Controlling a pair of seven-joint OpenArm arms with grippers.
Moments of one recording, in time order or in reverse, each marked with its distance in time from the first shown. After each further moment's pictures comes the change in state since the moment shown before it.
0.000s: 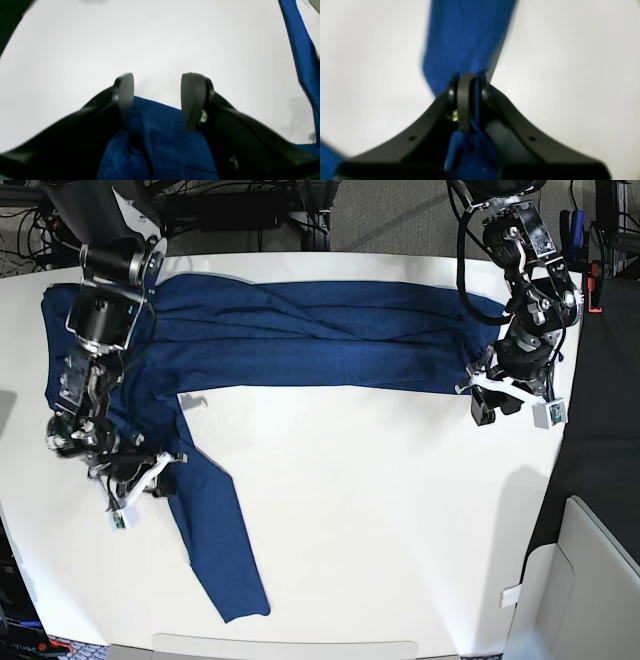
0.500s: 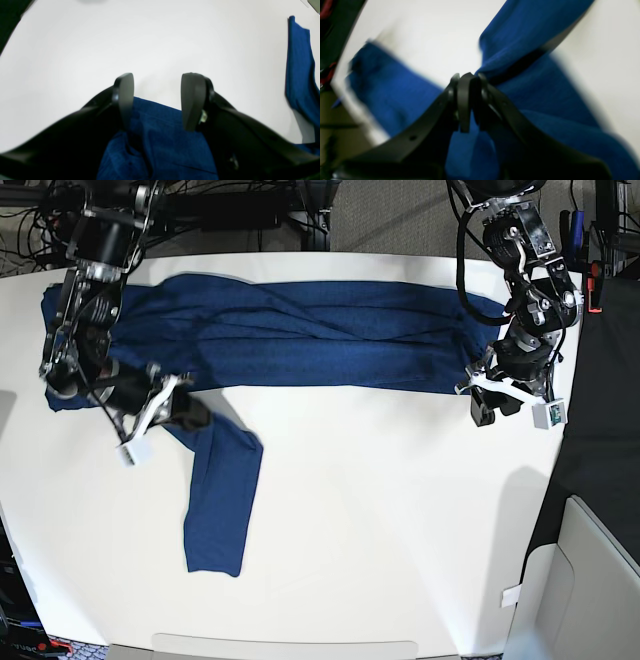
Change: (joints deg) left arm 0.0 0.0 0.1 0.1 -0.2 0.0 0.0; right arm -18.9 0.6 -0.3 19.8 35.1 0.2 -22.5
